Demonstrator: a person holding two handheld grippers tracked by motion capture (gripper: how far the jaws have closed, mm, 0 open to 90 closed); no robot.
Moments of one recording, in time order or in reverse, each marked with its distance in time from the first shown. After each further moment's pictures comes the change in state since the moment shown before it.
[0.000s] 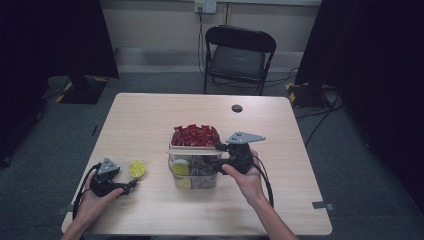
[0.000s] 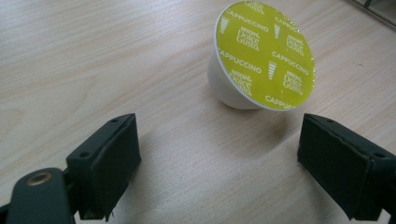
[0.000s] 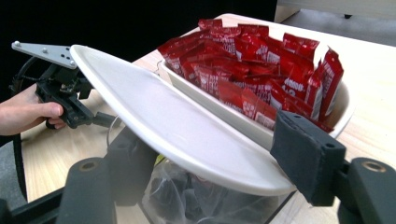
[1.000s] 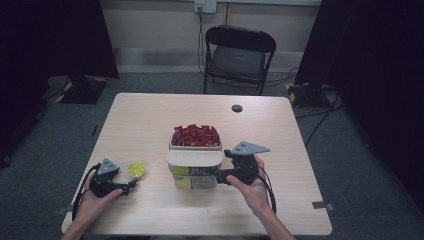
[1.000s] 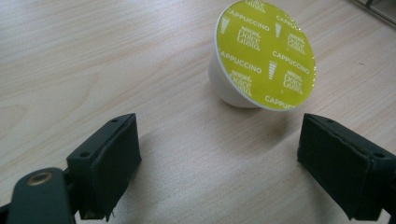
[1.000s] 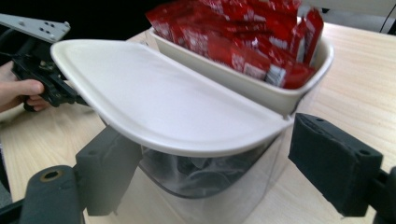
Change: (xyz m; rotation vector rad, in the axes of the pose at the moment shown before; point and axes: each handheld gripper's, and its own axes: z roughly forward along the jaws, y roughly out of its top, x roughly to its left) left arm 0.000 -0.001 -0.001 0.001 0.008 -0.002; right arm 0.006 -0.024 -0.014 0.029 -0.078 -0.012
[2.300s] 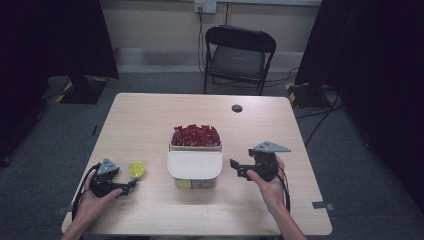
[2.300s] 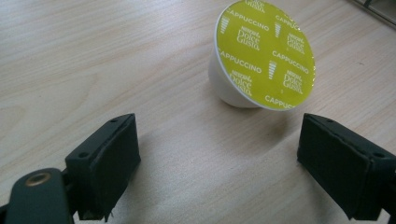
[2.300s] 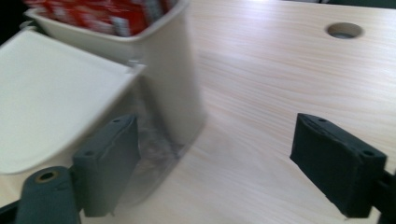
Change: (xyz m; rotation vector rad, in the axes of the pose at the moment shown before) left arm 0.001 0.000 0.000 0.000 -0.004 0.005; right arm -0.058 -0.029 -0.019 0.005 -0.177 0.121
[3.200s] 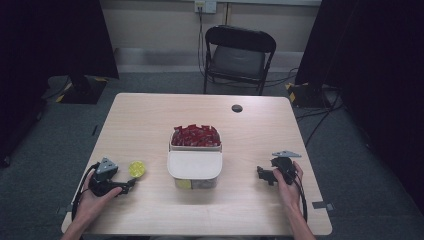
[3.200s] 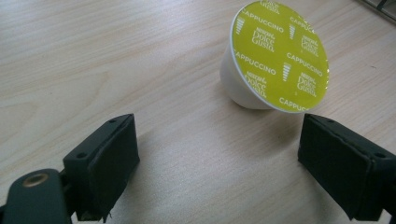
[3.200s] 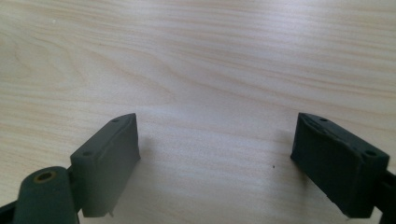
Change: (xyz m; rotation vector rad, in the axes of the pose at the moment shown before) left arm 0.003 0.000 0.000 0.001 0.019 -0.016; right arm -0.080 -0.062 0.014 0.232 -0.353 0.089
